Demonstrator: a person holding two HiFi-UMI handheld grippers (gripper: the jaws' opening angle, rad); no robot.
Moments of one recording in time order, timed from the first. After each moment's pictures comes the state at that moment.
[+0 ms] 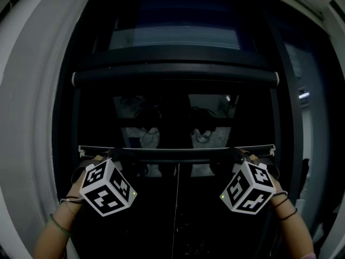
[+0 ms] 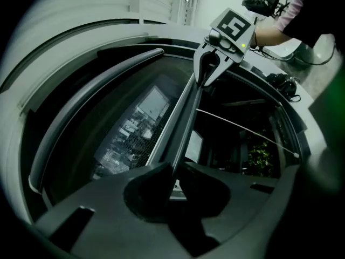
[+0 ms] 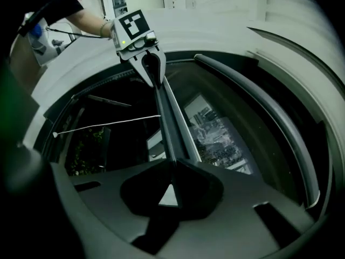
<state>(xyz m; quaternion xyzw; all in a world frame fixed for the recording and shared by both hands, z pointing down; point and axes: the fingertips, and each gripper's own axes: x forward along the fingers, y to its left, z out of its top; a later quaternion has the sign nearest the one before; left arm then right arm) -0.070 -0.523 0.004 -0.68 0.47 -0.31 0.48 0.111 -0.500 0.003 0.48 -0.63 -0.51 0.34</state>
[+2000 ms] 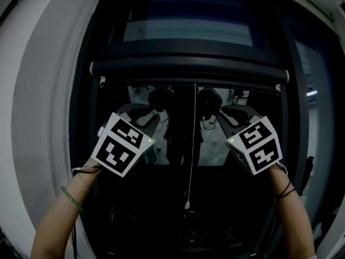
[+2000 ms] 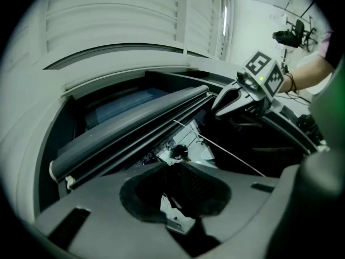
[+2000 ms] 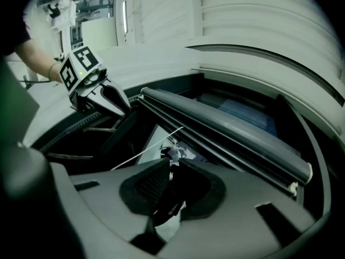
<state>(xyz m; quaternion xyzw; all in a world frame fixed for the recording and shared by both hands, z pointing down) -0.073 -0.473 -0.106 -0.72 0.51 -0.07 0.46 0.083 -0.462 -0.116 0.54 -0.69 -0.48 0.07</state>
